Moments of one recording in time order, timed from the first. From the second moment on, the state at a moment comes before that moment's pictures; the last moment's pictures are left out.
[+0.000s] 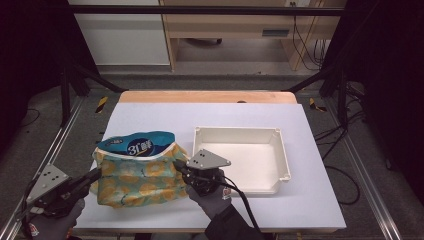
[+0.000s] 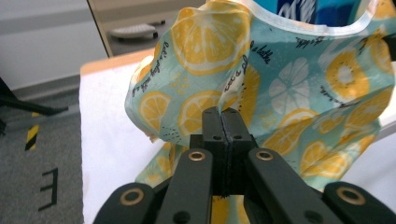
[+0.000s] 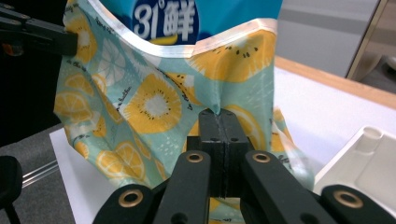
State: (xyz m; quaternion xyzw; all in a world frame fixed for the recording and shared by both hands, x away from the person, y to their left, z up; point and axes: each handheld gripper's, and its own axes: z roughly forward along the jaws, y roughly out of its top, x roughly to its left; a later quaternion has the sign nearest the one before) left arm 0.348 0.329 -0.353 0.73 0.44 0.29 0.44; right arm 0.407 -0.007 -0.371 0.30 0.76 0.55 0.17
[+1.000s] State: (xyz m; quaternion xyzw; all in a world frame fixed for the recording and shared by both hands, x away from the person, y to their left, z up) left arm 0.360 0.334 -0.409 0.76 0.46 0.24 0.39; right arm 0.404 0.010 -0.436 0.33 0.79 0.51 0.14
